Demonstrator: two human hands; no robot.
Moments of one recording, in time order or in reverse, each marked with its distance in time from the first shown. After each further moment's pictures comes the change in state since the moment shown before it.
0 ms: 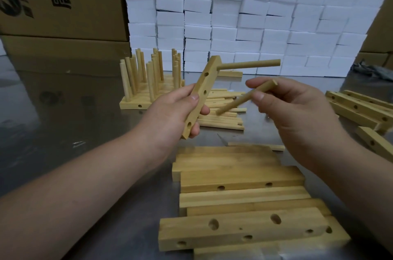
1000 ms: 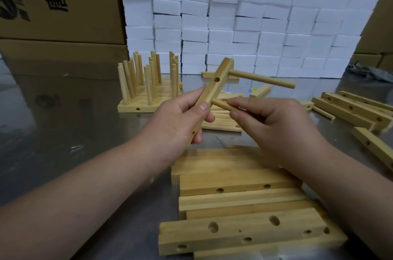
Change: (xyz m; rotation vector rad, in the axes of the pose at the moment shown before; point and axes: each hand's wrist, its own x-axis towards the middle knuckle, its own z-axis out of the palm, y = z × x) left_hand -0.008 0.006 0.007 0.201 -0.076 0.130; right_hand -0.003 0.006 0.010 -0.583 -0.058 -0.166
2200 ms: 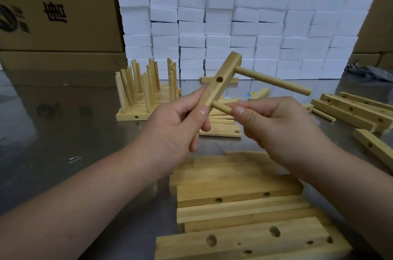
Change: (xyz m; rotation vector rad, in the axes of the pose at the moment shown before) left_hand 0.002 0.000 -0.004 0.099 -0.031 0.141; right_hand 0.005 -0.010 -0.007 0.438 -0.085 0.237
